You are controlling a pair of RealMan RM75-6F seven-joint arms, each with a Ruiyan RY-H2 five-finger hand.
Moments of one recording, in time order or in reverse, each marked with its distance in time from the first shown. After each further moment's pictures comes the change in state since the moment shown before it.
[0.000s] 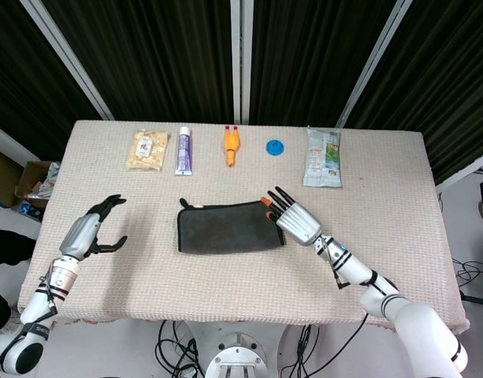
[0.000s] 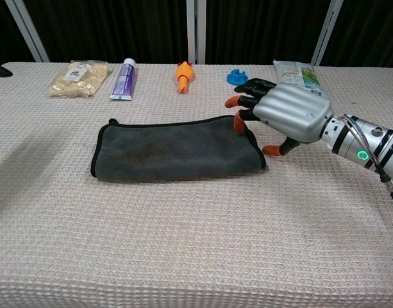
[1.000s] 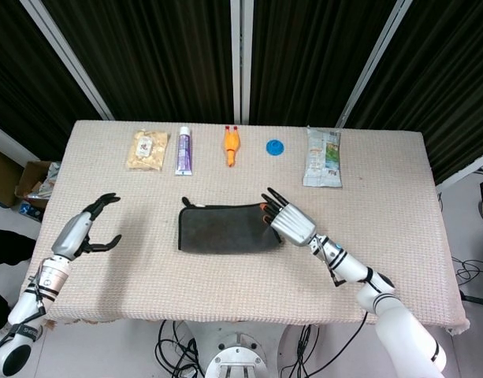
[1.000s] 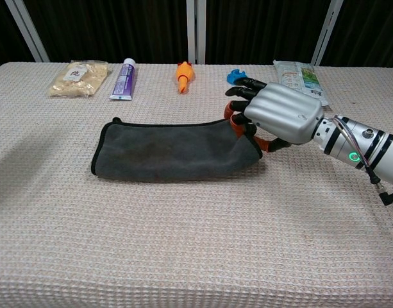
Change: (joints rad) left arm 0.024 0.050 -0.011 0.016 0.075 -0.012 -0.176; right arm 0.013 -0.108 -0.052 0.235 -0.014 0.089 0.111
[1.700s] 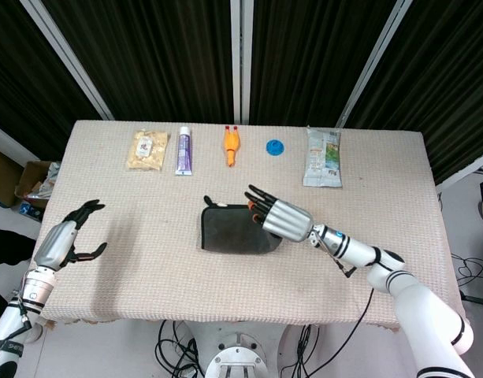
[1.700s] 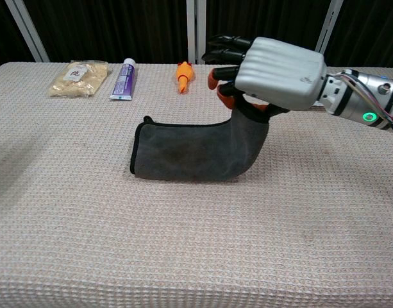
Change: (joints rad) left arm 0.067 0.053 0.032 -0.047 0.005 0.066 0.113; right arm 0.157 0.210 -0.031 -0.251 -0.088 0.102 -0.206
